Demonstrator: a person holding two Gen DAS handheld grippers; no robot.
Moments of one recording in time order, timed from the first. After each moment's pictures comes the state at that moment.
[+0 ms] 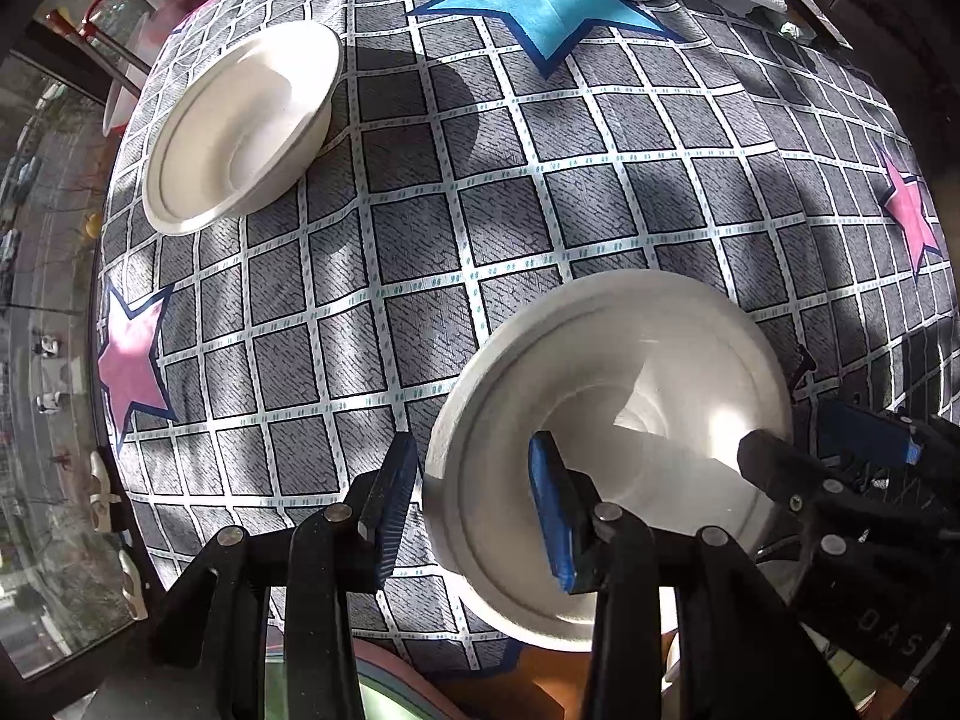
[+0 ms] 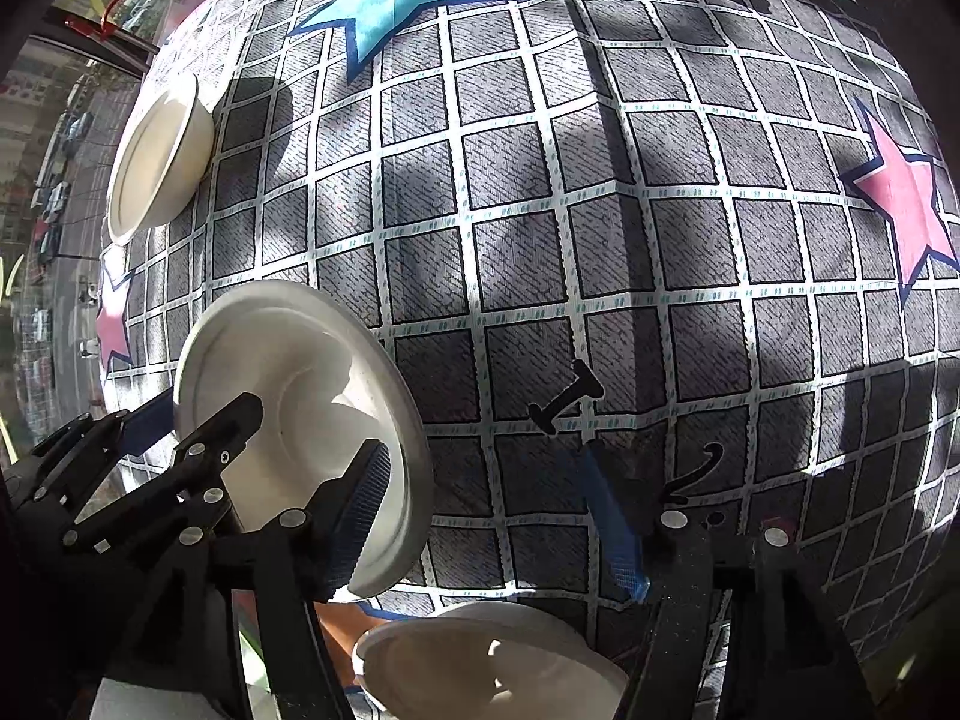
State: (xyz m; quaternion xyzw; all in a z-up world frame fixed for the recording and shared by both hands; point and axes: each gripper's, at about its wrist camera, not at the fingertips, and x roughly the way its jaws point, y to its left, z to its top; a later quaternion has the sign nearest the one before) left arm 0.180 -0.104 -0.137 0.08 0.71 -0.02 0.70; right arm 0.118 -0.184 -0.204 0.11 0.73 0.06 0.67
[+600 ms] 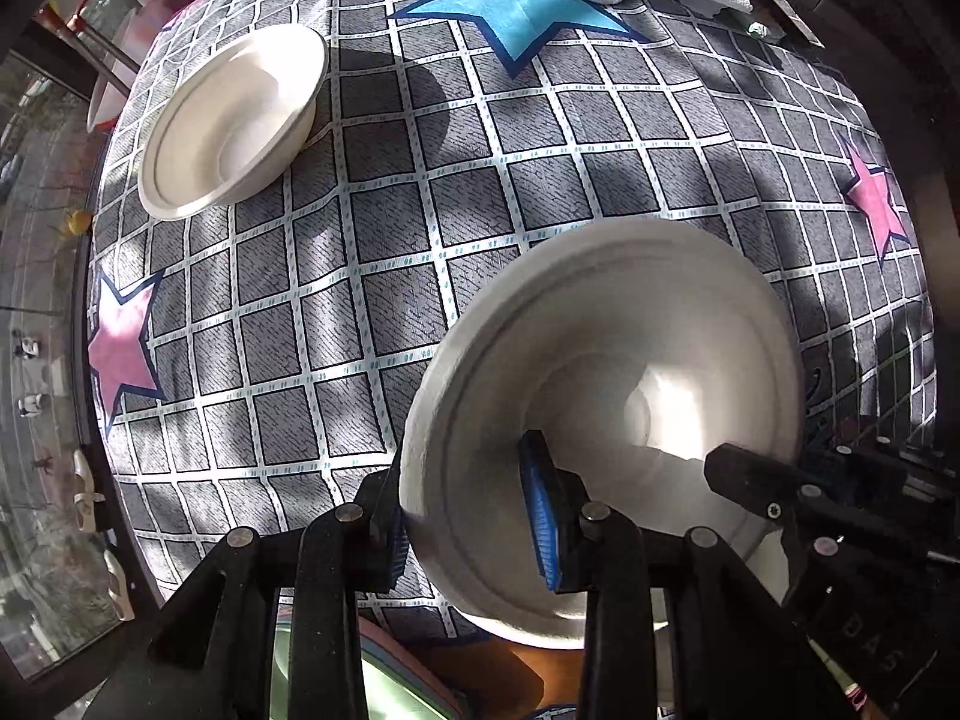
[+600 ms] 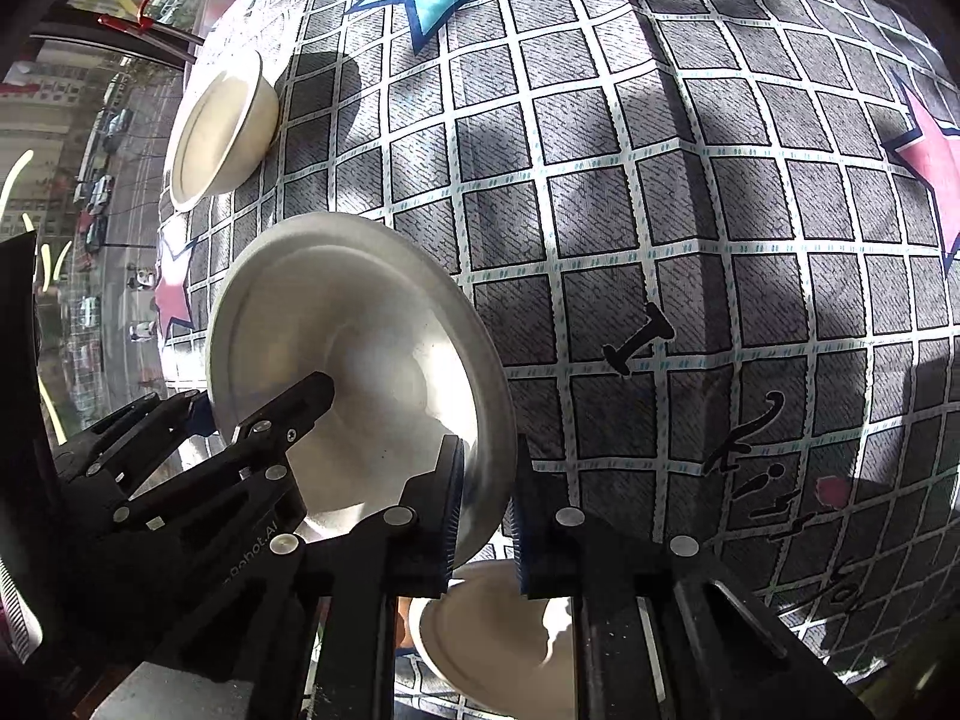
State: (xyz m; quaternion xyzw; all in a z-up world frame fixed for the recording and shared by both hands) left arm 0.163 -0.117 -0.106 0.06 0.71 -0.05 0.70; right arm 0.103 -0.179 -0.186 0.14 0.74 0.12 0.65
